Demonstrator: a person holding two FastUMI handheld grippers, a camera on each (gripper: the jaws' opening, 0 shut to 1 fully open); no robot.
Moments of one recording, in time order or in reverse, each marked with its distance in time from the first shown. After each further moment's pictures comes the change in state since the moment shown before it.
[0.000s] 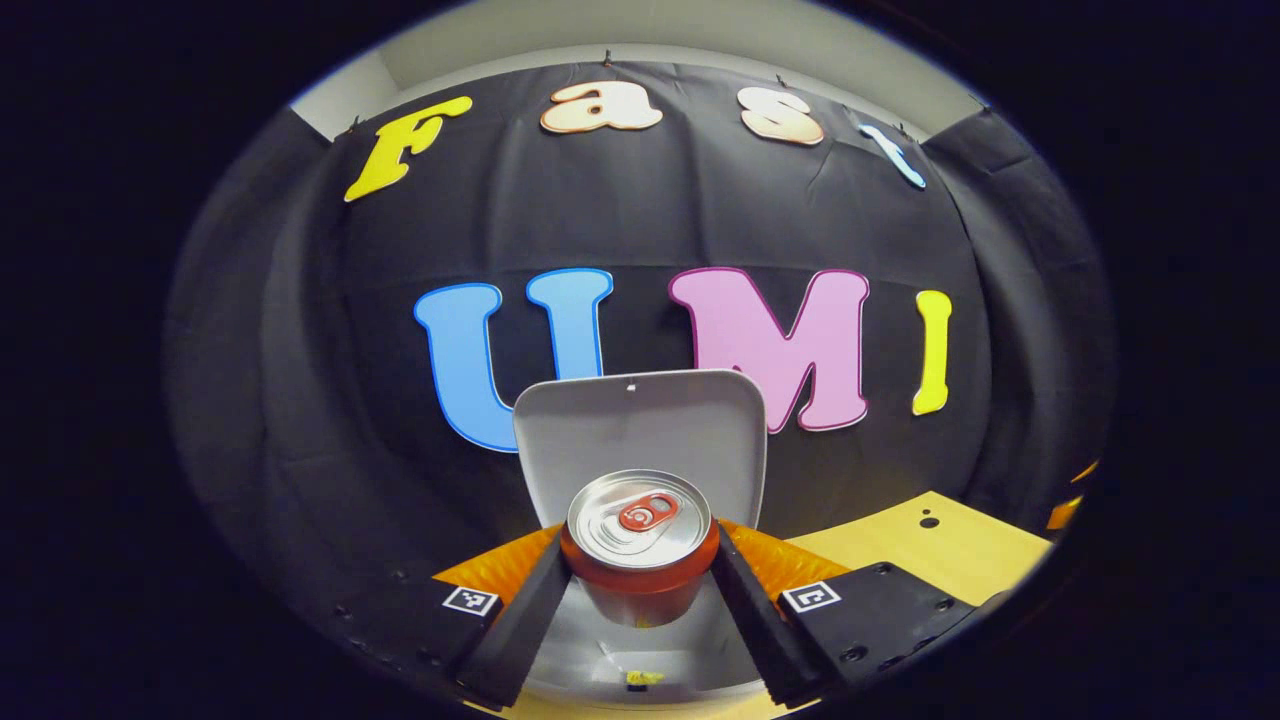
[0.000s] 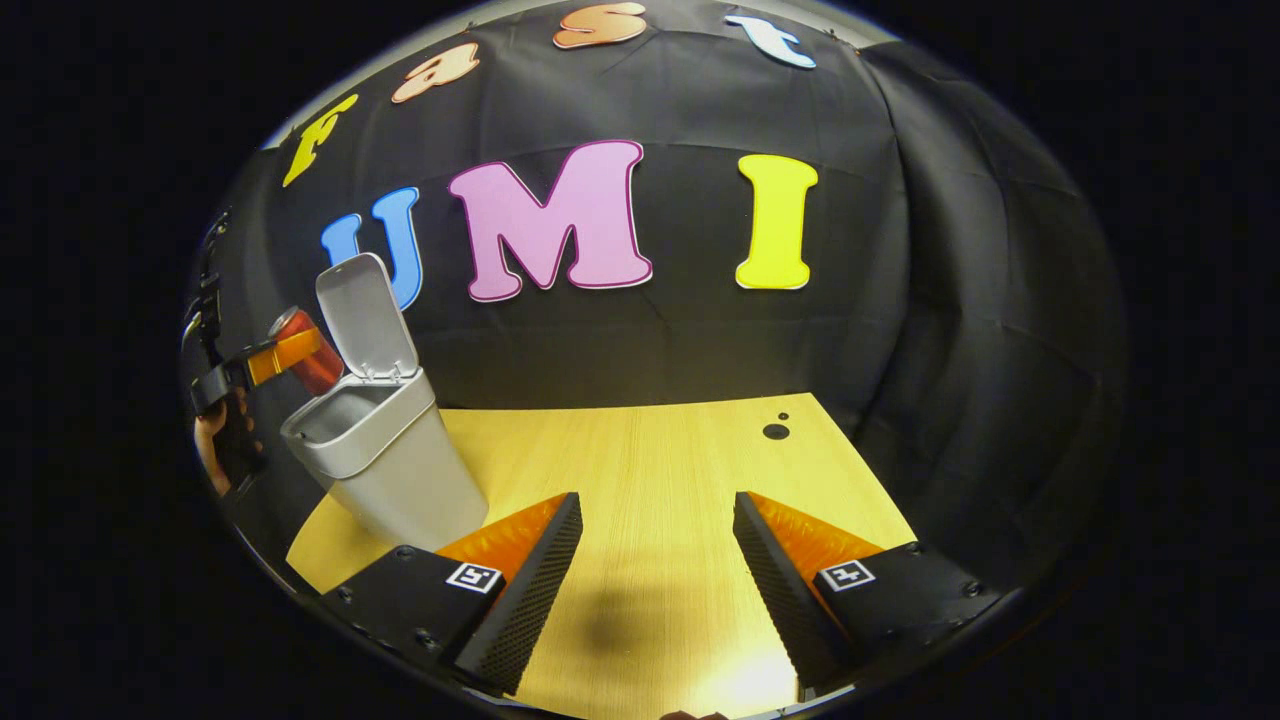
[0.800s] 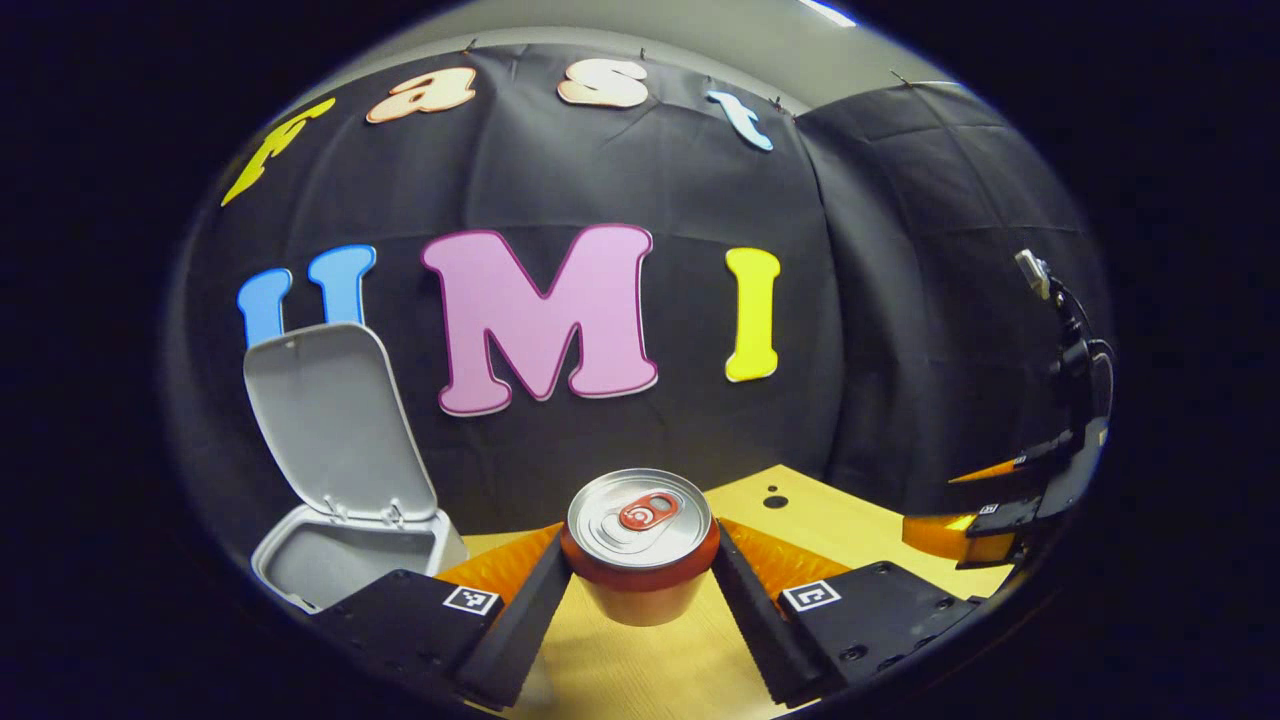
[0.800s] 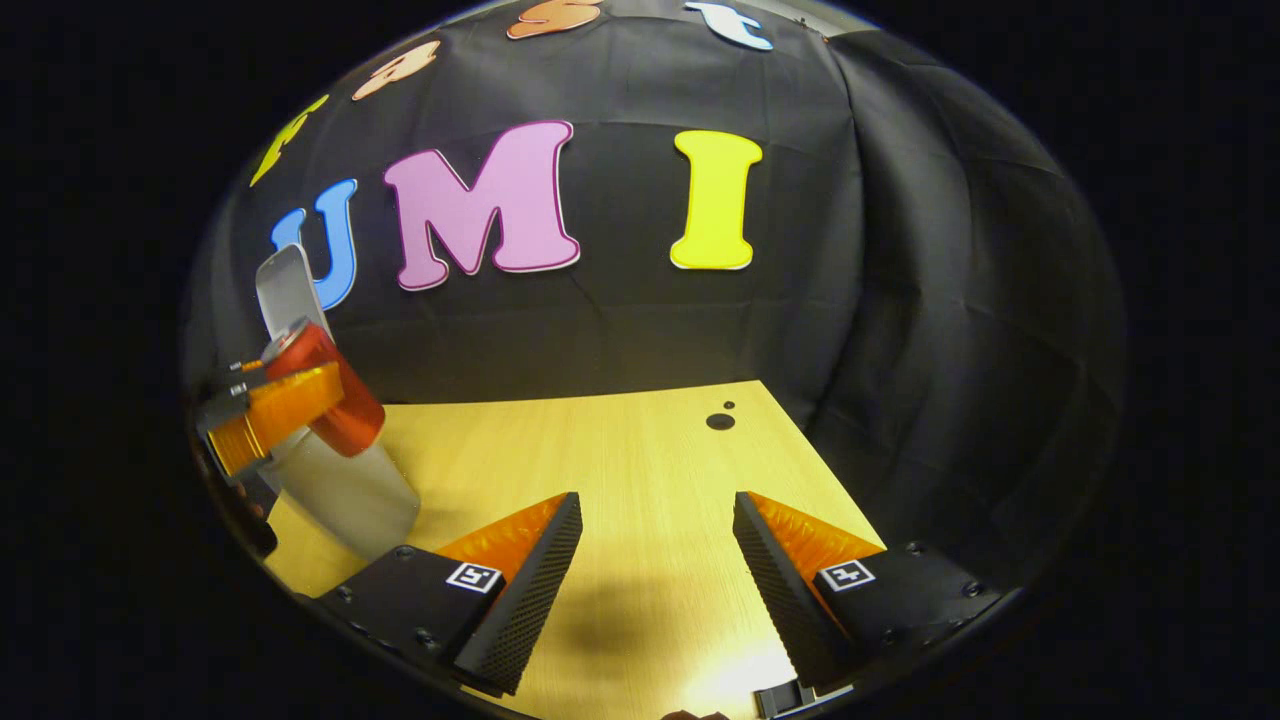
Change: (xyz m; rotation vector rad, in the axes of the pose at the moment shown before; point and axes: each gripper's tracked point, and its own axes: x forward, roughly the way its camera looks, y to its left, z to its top) left arm -0.028 -0.241 0.003 0.031 0.024 -0.357; right arm 0.031 -0.067 -0.012 0.020 0.019 -0.102
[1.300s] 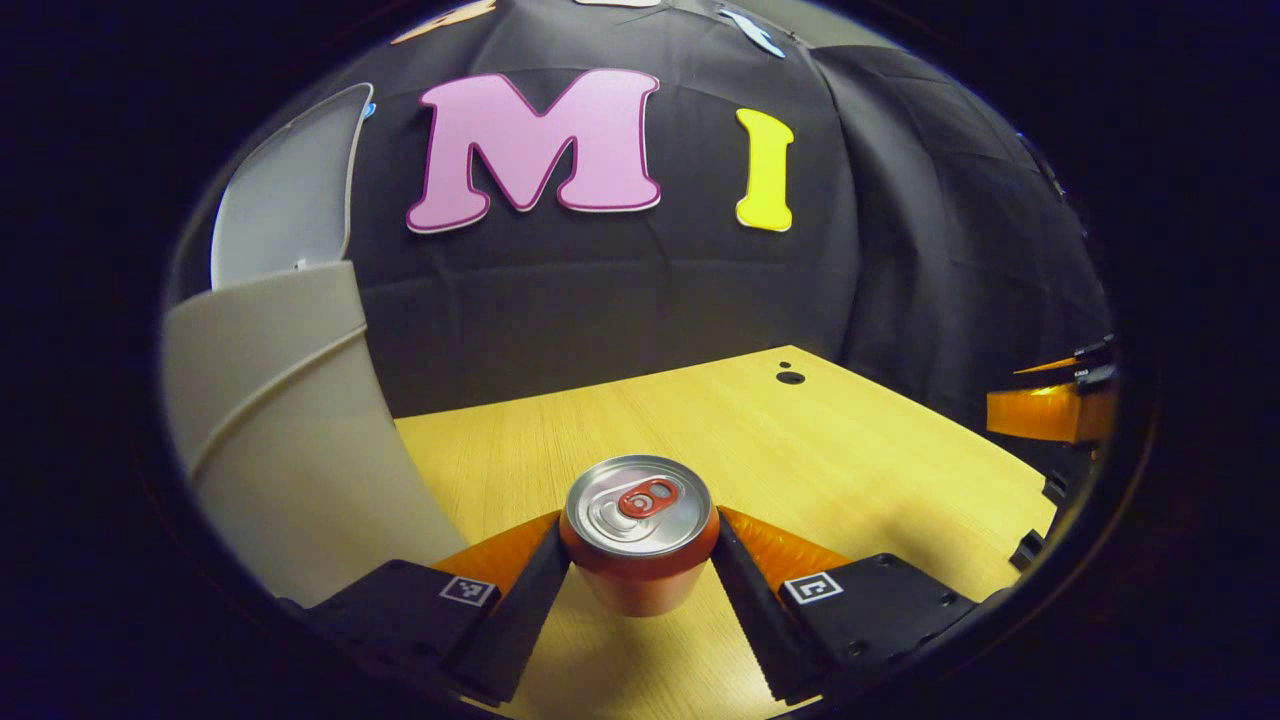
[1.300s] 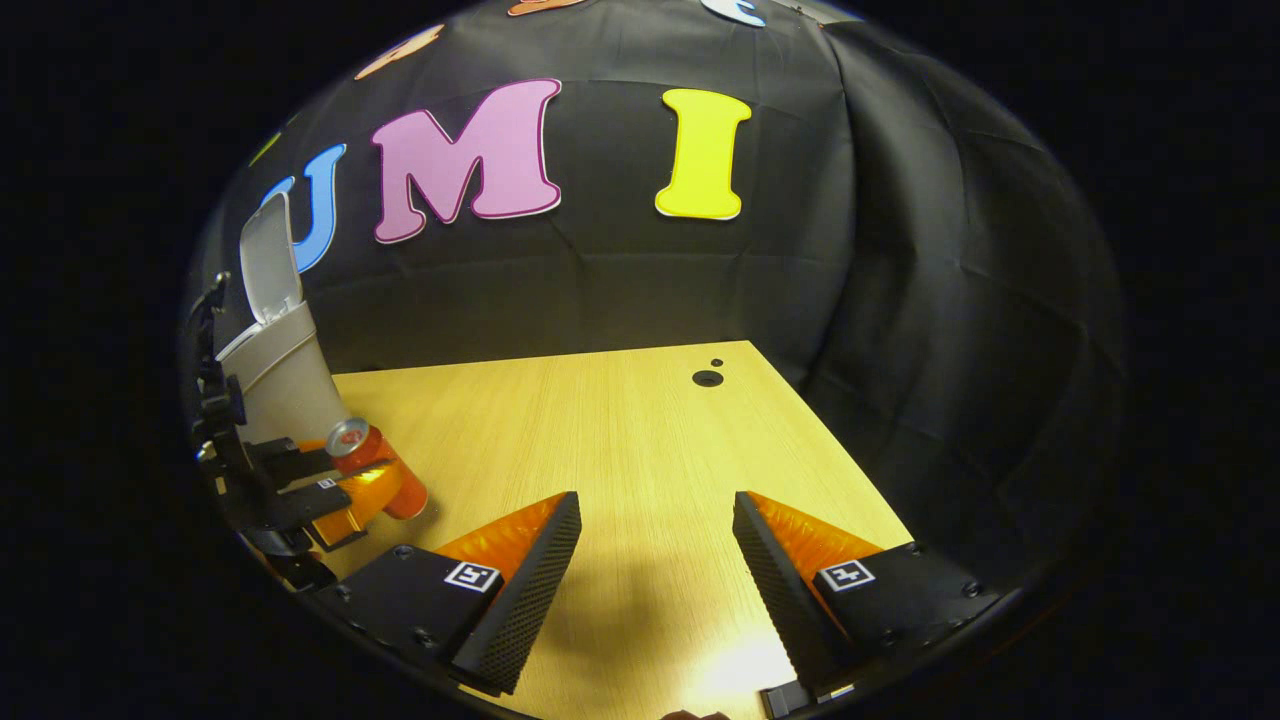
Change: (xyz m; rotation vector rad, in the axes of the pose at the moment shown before) left arm 0.042 -0.028 -0.204 -0.024 0.278 -0.042; right arm 0.033 -0.024 -0.072 -0.006 0.070 -0.061
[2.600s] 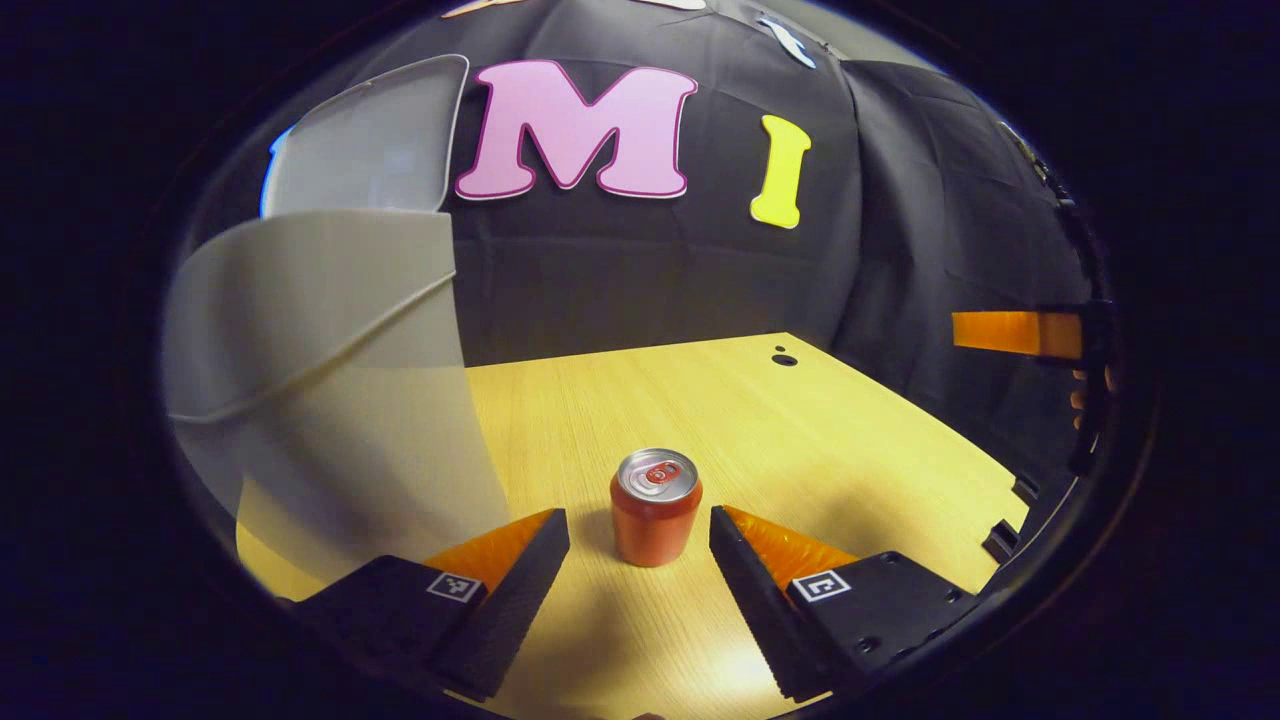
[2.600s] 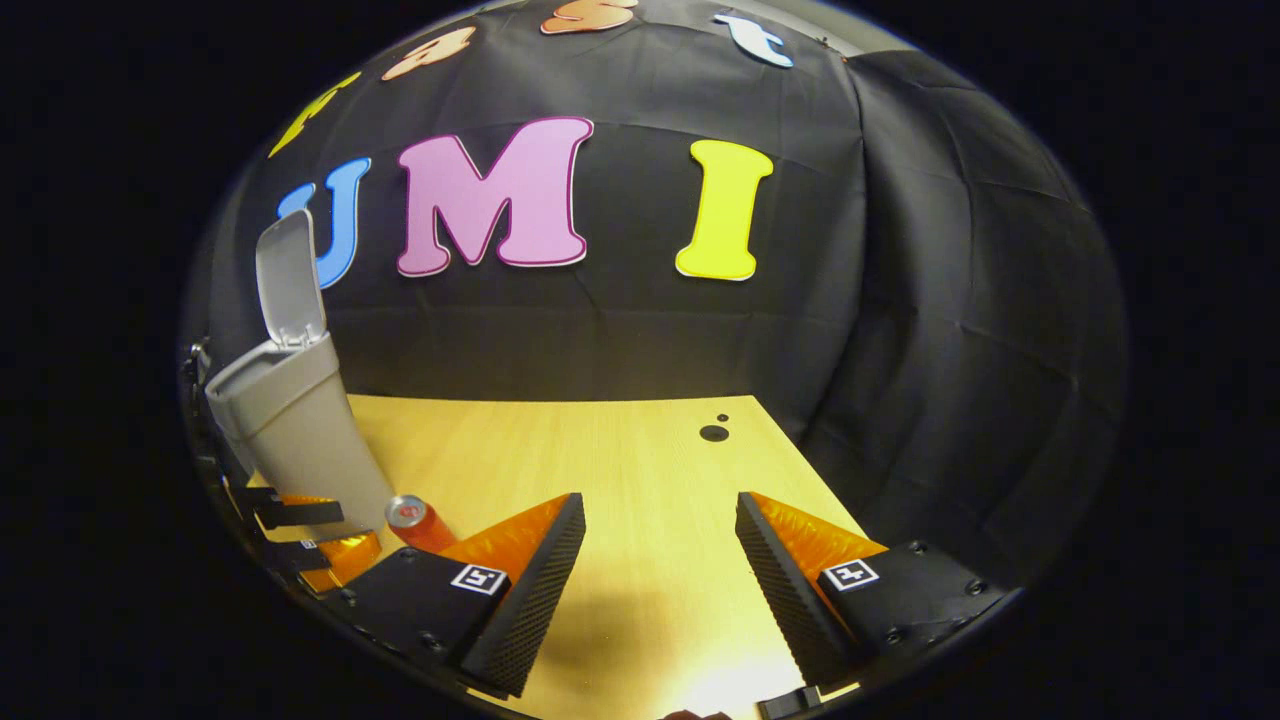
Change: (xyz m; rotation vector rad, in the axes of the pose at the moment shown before) left arm -0.041 0.023 -0.067 -0.110 0.097 -0.037; right arm -0.015 0.029 0.039 -0.066 -0.123 -0.017
